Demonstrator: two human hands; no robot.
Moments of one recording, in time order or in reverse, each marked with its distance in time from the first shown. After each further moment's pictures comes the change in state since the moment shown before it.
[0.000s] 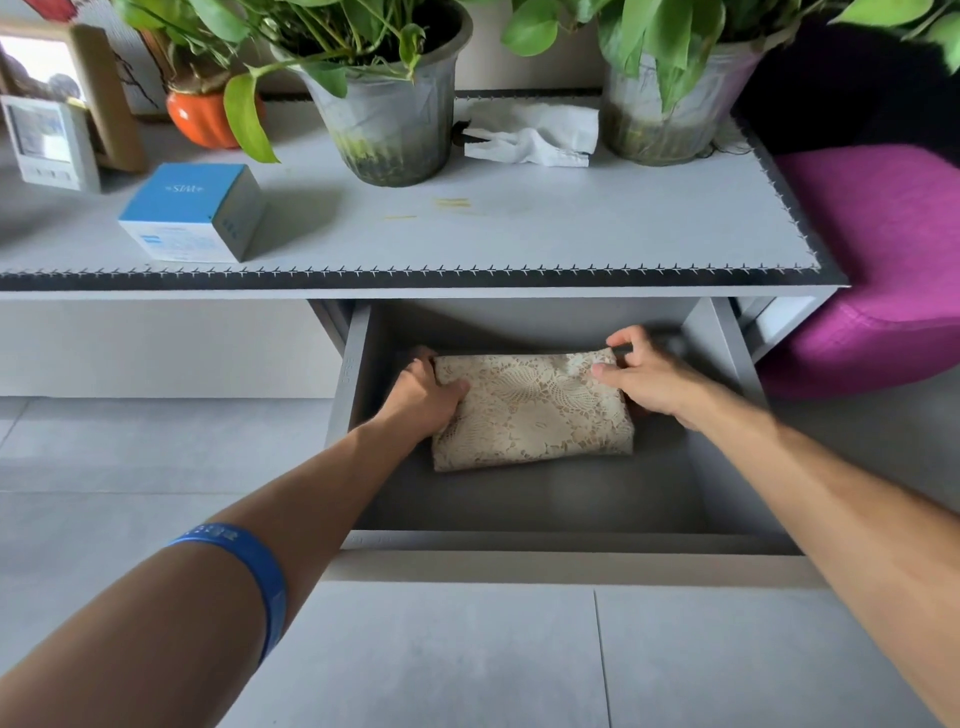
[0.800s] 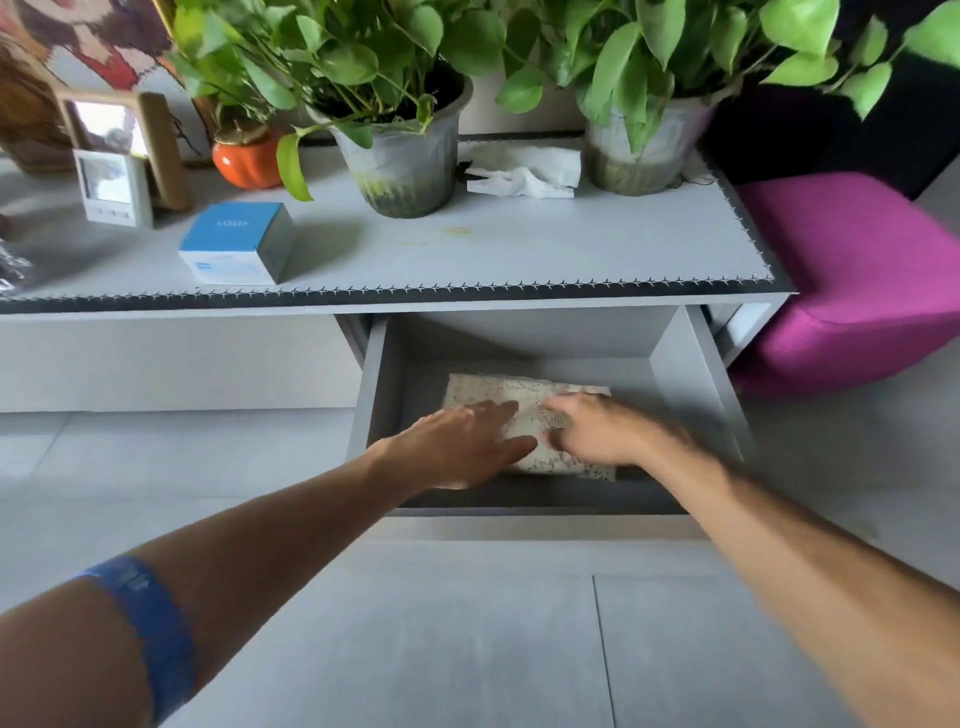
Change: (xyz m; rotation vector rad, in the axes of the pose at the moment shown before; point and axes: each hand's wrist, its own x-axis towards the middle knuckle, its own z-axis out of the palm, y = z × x) left_hand -0.093 0.045 -0.018 0.664 -0.375 0.409; right_hand -0.090 -0.058 0.024 -0.440 -0.239 -0.231
